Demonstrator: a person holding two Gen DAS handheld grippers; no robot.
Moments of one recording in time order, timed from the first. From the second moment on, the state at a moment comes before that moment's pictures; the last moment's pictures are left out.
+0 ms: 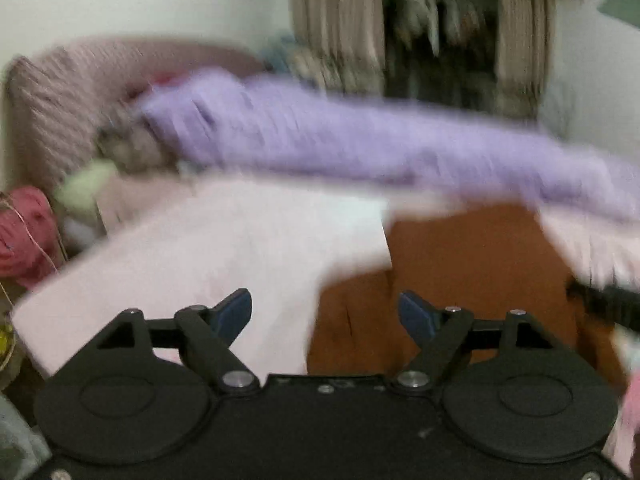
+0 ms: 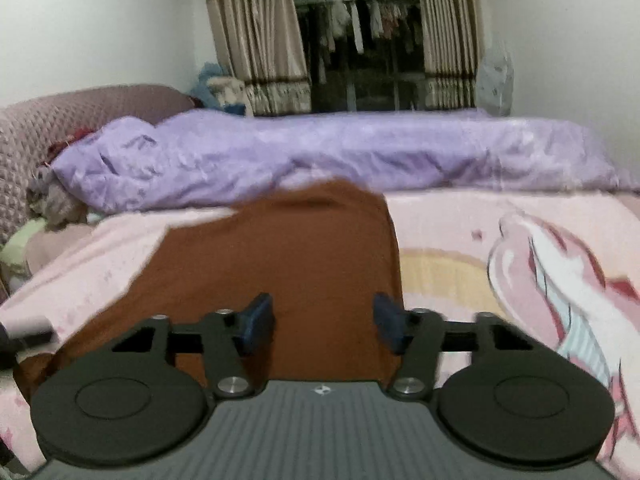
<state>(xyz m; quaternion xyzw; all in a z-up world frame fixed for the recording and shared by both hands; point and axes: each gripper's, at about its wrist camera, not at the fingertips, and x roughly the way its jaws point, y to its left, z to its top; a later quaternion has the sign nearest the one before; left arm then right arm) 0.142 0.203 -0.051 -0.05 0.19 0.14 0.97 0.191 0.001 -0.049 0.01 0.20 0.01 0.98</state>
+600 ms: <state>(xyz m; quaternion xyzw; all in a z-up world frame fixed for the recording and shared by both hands) 0.313 0.181 -0.155 -0.01 0.26 0.06 0.96 0.355 -0.011 -0.119 0.06 0.30 -0.01 0.95</state>
